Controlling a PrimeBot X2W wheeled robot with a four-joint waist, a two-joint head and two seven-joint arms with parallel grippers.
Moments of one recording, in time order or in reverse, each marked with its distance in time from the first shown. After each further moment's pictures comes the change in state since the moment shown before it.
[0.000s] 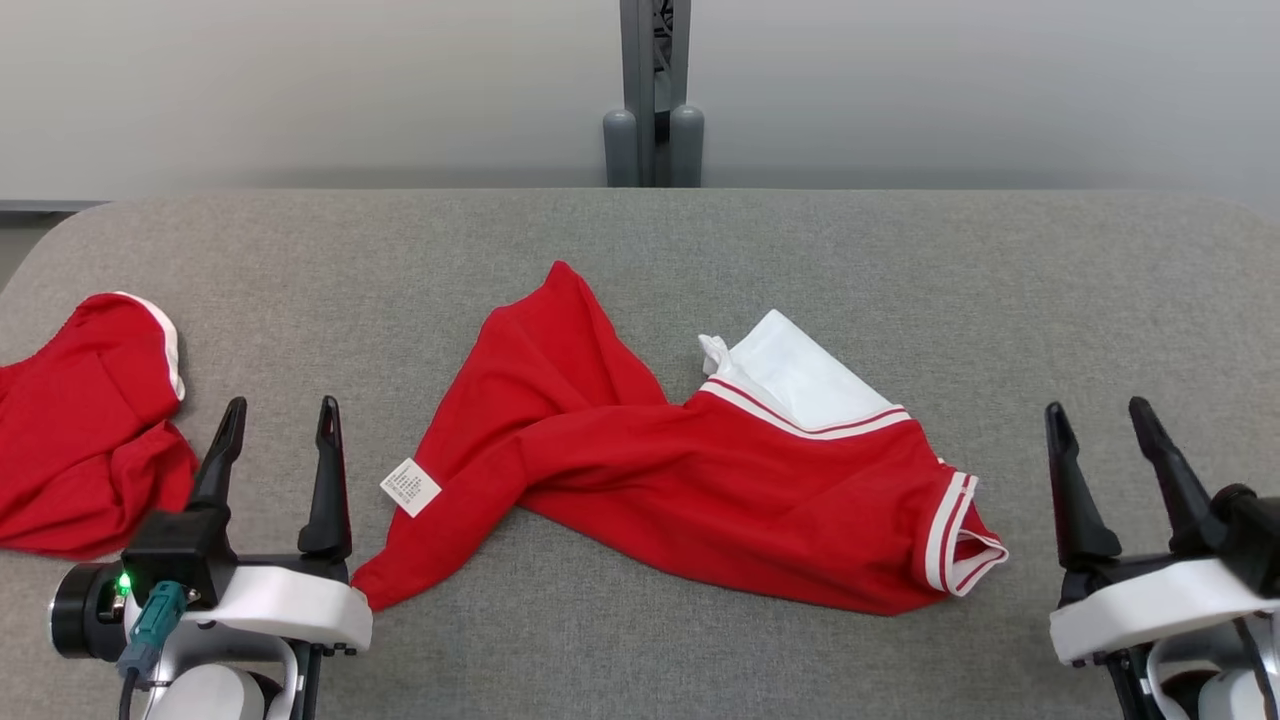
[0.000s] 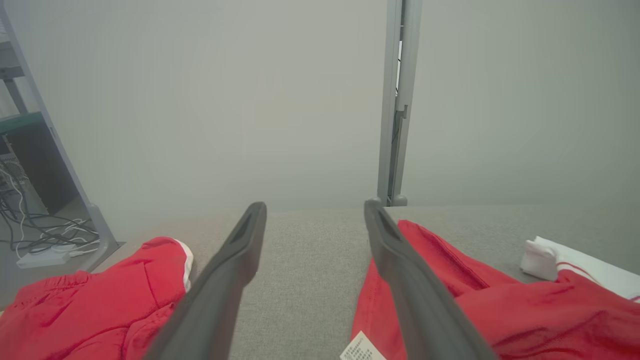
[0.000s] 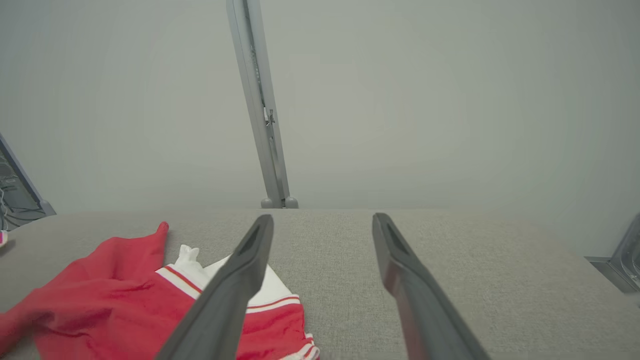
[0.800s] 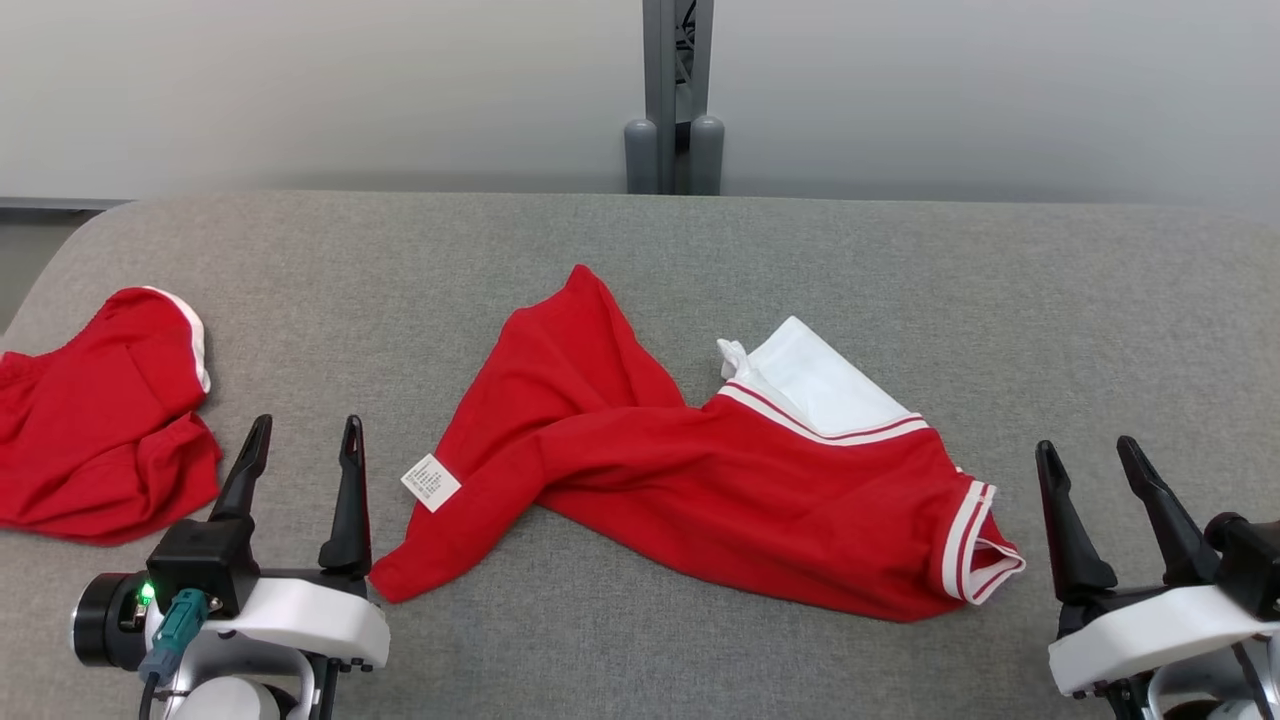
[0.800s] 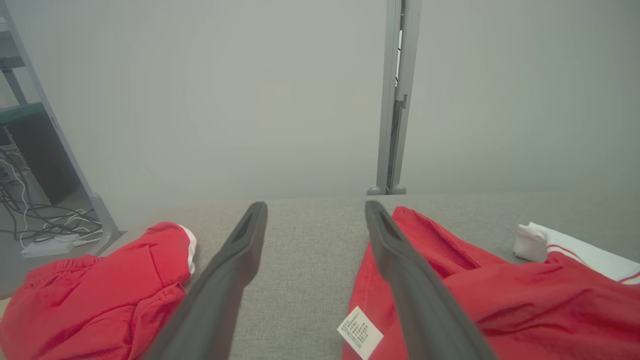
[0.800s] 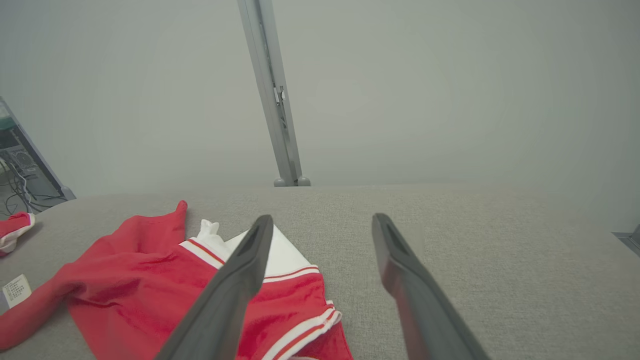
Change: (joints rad) left arm 0.028 0.004 -0.034 -0.020 -0.005 0.010 0.032; right arm 0.075 0.009 0.004 -0.034 0.031 0.000 0.053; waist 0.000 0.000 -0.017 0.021
